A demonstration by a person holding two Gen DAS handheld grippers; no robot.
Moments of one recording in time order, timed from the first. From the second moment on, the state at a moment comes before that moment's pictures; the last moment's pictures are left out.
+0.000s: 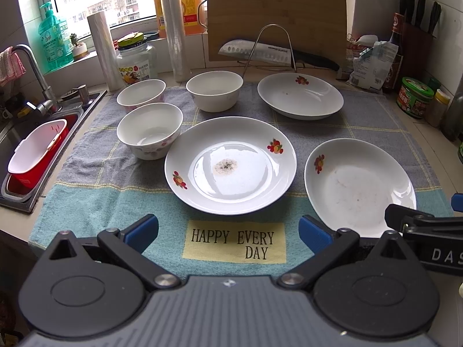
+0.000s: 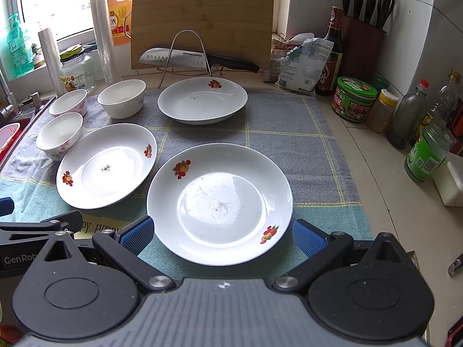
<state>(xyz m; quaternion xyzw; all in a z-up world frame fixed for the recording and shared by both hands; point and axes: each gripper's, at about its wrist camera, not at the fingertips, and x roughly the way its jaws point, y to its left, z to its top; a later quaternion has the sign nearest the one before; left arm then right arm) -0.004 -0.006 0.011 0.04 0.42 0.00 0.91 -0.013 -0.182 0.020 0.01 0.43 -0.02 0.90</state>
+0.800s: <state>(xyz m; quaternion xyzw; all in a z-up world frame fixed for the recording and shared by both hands) -0.007 -0.012 0.013 0.04 0.42 0.00 0.91 -0.016 -0.186 0.020 0.01 0.42 -0.02 0.91</state>
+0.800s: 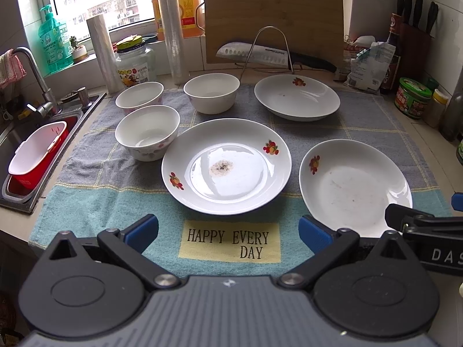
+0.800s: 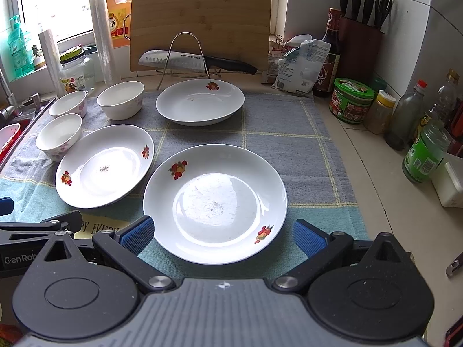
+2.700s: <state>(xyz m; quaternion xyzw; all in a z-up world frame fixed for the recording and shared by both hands) 0.033 -0.087 -0.088 0.15 0.38 -0.32 0.86 0.017 -0.258 -0.037 0.06 0.43 -0.12 0.89</state>
